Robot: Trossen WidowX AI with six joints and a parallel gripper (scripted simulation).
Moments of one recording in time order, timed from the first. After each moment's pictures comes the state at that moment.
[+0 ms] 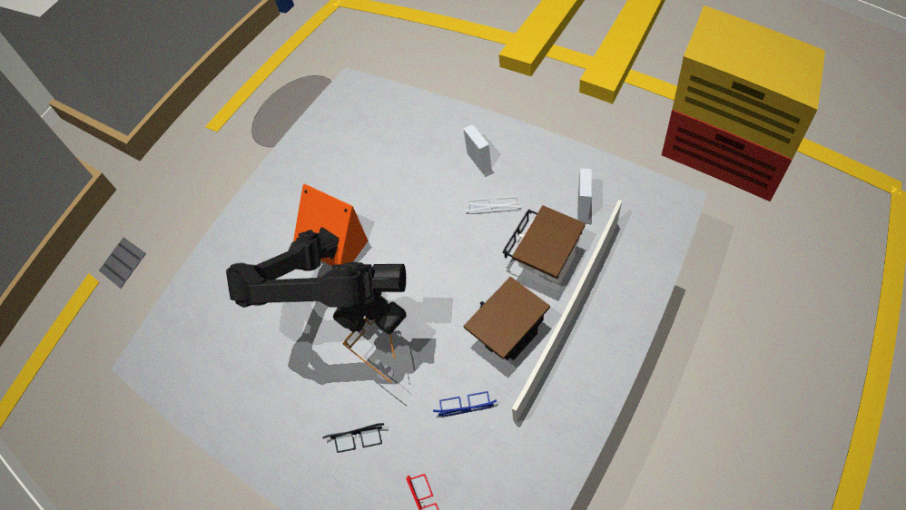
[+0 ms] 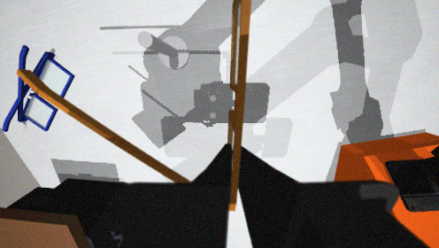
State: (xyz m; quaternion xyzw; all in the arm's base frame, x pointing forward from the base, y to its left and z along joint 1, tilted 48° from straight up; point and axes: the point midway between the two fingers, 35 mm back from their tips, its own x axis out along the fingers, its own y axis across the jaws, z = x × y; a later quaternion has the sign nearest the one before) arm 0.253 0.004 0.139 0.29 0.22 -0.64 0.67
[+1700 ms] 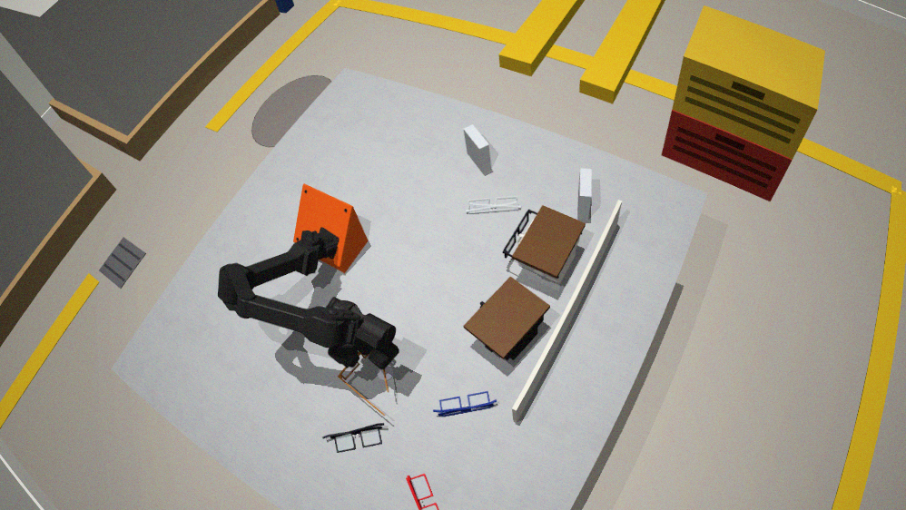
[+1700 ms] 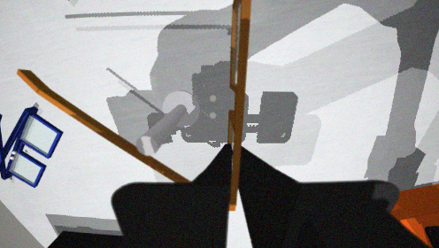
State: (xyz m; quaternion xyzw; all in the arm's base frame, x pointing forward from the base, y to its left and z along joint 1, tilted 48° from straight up) arm 0.272 -0.081 0.149 0.30 0.21 -0.64 0.67
